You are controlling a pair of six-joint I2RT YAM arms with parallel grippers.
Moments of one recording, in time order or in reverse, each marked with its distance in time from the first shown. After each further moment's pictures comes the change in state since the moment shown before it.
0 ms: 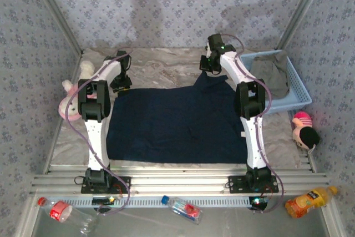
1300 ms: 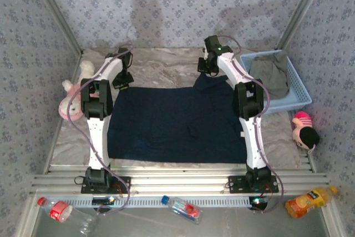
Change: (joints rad) left arm -0.002 0.069 0.125 -0.053 0.034 -0.015; right arm 0.024 0.000 -0.015 -0.011 0.039 -0.003
